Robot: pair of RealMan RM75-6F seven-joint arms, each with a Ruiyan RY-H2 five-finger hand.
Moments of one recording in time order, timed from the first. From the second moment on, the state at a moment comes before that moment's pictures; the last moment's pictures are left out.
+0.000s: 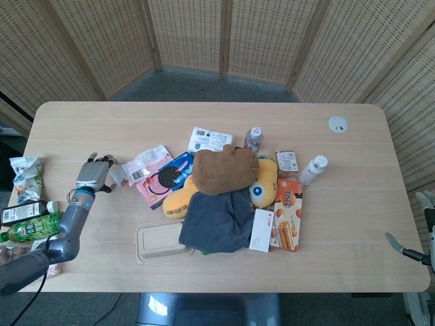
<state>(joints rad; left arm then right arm) -0.73 -1.61 -0.18 -0.95 0.87 0.68 0.26 0.02 -0.98 0.11 -1.72 -1.38 1.52 0.00</state>
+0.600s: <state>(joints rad) -0.76 -1.67 -0.18 -0.85 0.84 0.62 0.30 0.01 -0.98 0.12 -1.72 -1.36 1.52 -0.01</state>
